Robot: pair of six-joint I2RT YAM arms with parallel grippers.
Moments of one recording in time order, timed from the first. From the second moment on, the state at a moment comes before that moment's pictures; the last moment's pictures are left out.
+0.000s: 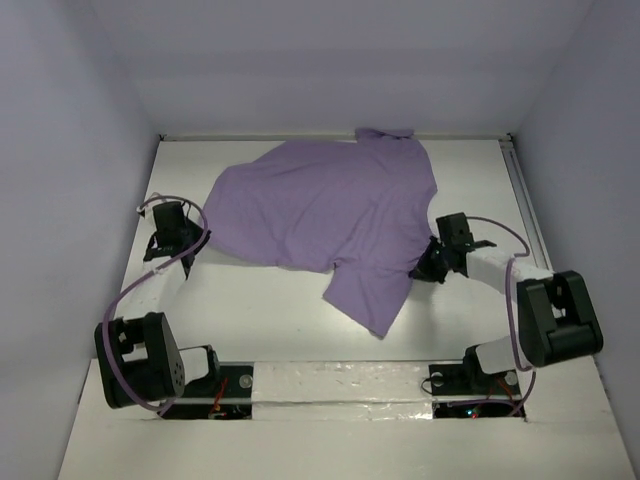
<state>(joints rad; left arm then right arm) 0.15 1.24 0.66 -0.12 -0.05 -0.72 0.20 1.38 0.62 -0.31 -0.14 0.78</state>
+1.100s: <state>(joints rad) 0.14 1.08 0.64 -0.24 0.06 -0.66 0.03 1.19 0.55 -0.51 0.00 0.78</state>
